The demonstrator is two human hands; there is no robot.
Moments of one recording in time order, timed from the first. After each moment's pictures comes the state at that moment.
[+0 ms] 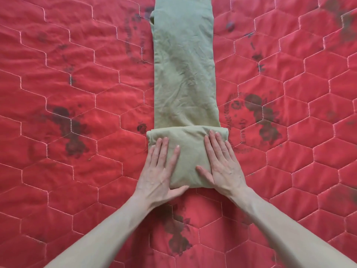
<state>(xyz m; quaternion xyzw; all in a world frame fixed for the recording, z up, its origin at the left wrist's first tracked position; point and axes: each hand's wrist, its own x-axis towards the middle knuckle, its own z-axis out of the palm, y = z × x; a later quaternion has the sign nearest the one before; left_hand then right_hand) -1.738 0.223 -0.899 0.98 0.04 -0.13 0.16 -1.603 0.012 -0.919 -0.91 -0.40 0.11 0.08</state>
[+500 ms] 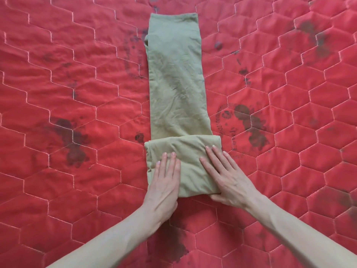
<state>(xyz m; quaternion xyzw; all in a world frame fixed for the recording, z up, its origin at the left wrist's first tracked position) -1.726 0.192 -0.862 0.95 0.06 -0.27 0.13 -1.582 -0.021 -0.868 -0.82 -0.54 0.20 -0.01</state>
